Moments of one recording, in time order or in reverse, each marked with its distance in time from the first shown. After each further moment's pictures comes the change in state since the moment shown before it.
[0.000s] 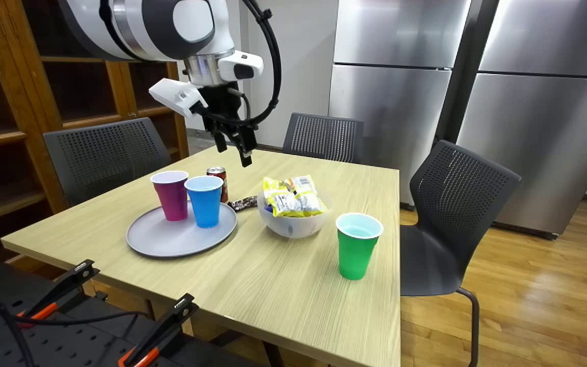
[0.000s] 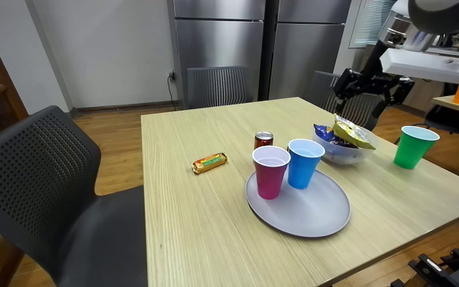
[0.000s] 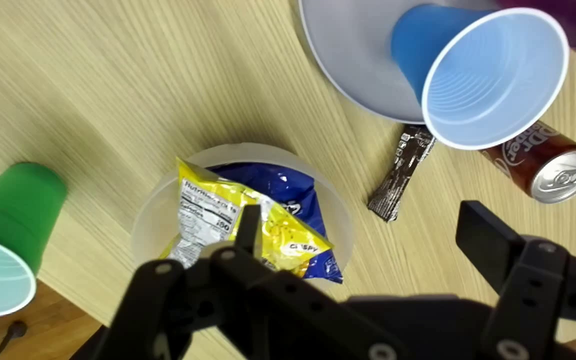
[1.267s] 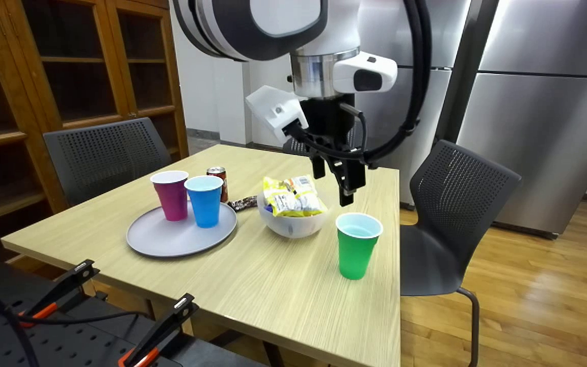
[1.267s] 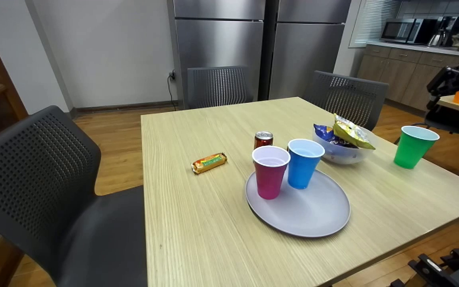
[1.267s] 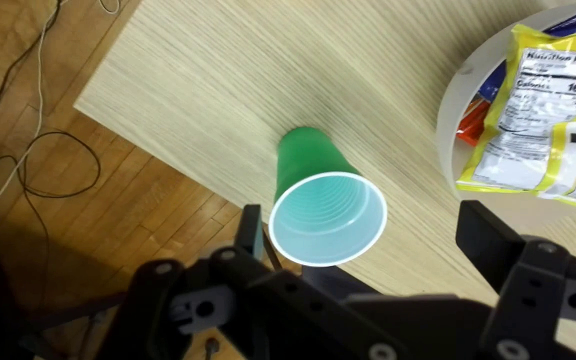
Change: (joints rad) arm -0.284 0.006 -0.218 0.030 0.117 -0.049 -0.219
